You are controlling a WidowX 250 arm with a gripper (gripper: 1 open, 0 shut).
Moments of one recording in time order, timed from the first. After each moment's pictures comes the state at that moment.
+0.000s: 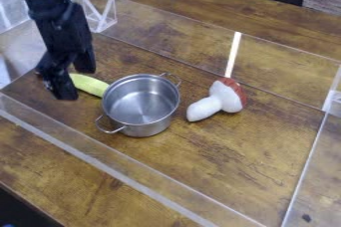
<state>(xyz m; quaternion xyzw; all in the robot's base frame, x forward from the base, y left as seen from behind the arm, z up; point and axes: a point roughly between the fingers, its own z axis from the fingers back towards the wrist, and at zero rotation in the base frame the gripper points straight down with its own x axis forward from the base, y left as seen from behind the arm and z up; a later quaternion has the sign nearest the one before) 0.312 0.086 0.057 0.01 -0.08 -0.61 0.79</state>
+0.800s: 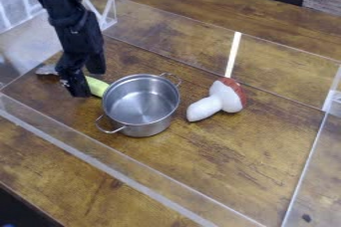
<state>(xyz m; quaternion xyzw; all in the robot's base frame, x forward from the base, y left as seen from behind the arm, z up) 0.348 0.100 0.031 0.00 -0.08 -0.60 0.79</state>
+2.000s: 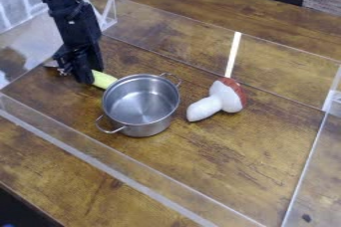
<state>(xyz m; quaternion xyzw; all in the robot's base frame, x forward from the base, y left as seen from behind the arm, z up) 0.363 0.109 0.032 -0.05 -0.09 -0.64 0.76</state>
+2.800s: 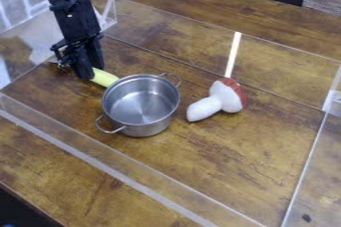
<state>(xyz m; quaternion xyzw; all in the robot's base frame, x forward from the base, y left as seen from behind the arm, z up) 0.361 0.119 0.033 -0.12 -0.07 -0.65 0.74</state>
